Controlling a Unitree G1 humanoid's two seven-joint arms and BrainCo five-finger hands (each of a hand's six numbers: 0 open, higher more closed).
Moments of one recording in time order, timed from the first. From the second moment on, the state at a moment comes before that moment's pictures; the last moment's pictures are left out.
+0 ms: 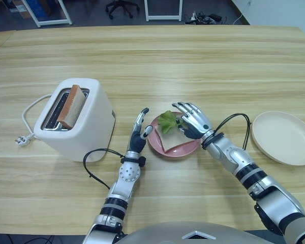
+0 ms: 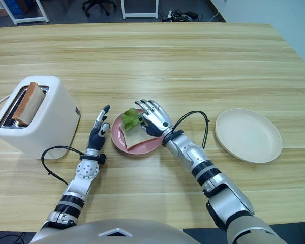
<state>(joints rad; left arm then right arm) -0.05 0.10 -0.13 0.37 0.30 -0.49 0.21 -0.45 -0.37 0.59 0.46 -0.94 -0.24 -0.36</state>
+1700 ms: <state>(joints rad) 0.06 0.42 0.32 -0.17 0.85 0.04 0.18 -0.16 -0.21 0.03 0.10 -0.10 -0.27 -0.07</state>
